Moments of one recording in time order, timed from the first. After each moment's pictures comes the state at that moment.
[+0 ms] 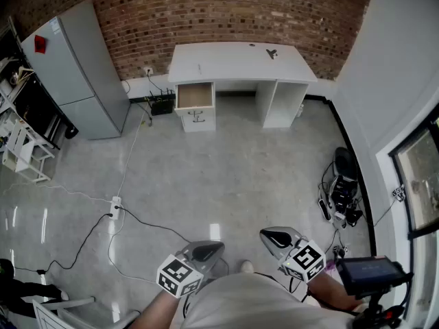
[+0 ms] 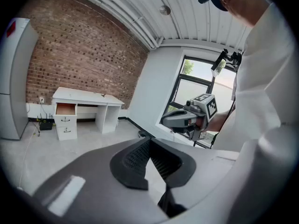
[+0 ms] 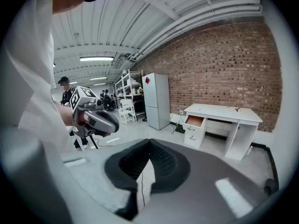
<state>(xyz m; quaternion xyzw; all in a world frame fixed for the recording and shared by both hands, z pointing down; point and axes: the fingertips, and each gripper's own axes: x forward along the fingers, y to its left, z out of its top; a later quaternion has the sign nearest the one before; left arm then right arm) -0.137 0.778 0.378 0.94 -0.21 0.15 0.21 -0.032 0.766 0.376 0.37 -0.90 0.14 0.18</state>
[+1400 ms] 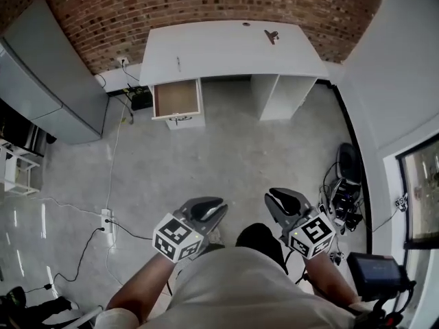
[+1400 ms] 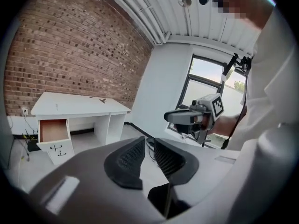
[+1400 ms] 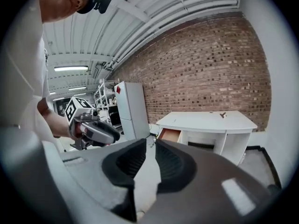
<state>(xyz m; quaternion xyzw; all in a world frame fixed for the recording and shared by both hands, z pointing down) -0.027 0.367 0.380 0.95 -0.19 0.15 0.20 0.082 0.366 0.358 0.45 -0.87 0.15 0.13</state>
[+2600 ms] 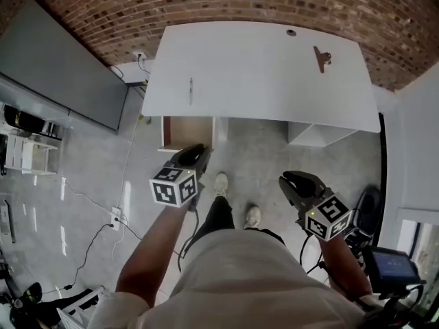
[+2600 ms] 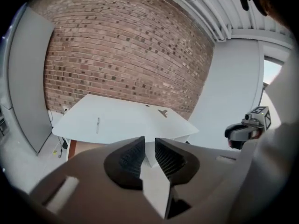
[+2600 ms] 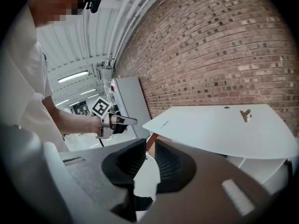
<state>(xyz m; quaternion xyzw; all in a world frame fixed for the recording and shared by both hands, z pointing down) -0.018 -0.152 0.451 0.83 -0.47 0.16 0.26 0.188 -0.066 0.413 0.33 -0.91 0.21 0.15</state>
